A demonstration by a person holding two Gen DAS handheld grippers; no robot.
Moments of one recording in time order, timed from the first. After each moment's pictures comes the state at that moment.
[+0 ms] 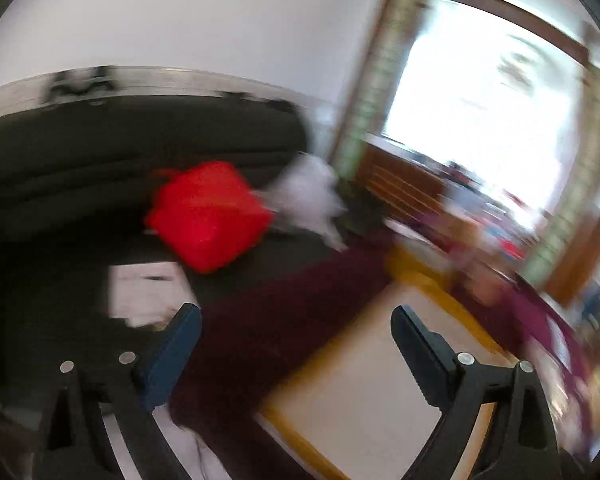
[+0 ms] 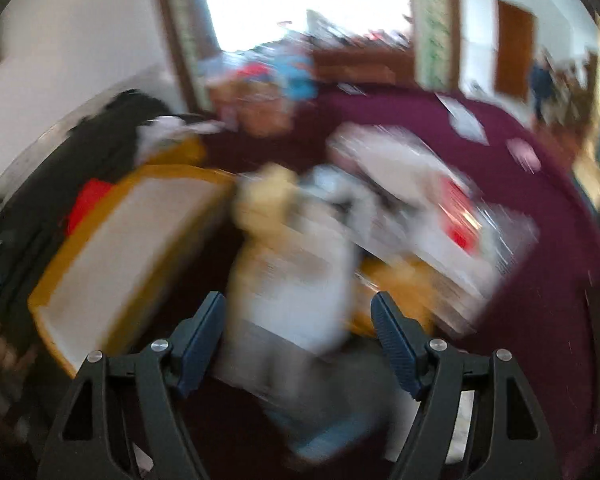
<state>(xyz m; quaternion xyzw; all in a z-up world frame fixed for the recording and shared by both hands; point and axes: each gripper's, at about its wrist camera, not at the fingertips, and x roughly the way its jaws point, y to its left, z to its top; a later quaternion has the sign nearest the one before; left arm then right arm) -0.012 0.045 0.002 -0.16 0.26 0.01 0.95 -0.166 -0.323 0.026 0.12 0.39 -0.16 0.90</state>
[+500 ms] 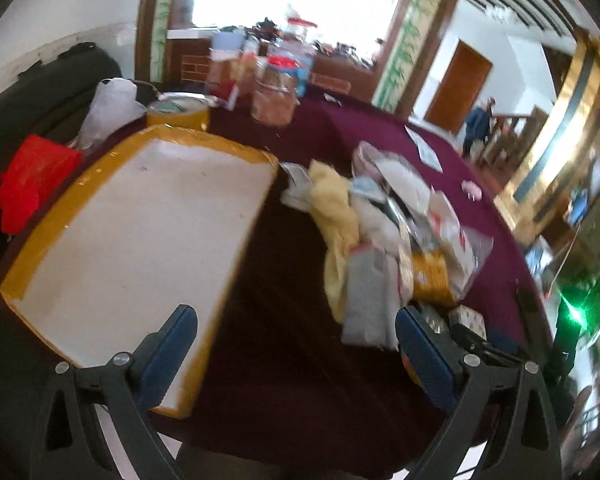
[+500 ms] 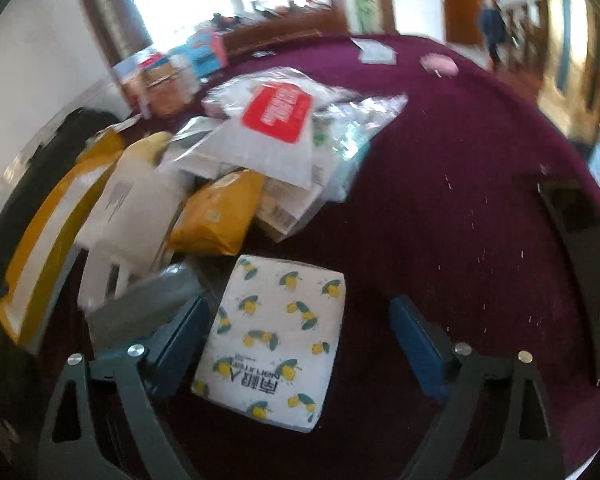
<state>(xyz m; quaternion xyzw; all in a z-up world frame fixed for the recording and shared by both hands) -0.101 -0.137 0.005 0.00 0.42 -0.29 0.86 -0.227 -0.399 -0.018 0.15 0.40 -0.20 0.88</state>
